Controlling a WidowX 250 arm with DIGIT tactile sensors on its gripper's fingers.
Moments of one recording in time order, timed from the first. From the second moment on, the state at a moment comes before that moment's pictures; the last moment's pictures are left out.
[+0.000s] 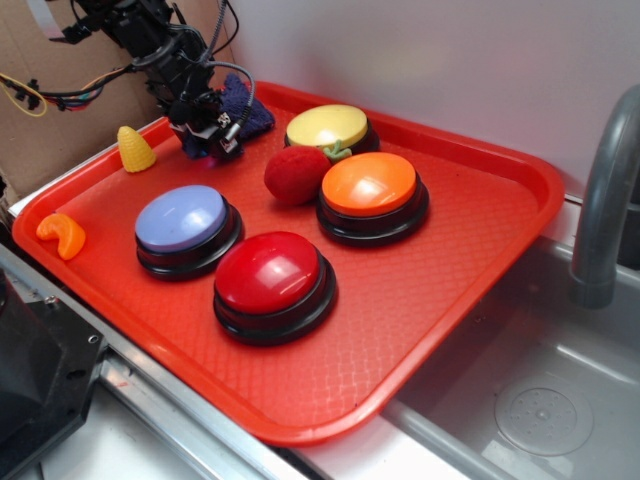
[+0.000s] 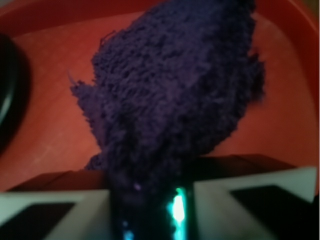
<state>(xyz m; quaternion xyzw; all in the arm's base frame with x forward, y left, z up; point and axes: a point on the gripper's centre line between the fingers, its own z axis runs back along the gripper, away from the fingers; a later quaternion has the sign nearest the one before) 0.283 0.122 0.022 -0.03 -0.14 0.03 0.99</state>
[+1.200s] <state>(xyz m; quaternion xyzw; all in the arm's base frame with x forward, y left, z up) 0.251 0.061 0.142 -0.01 -0.05 0.02 1.00</state>
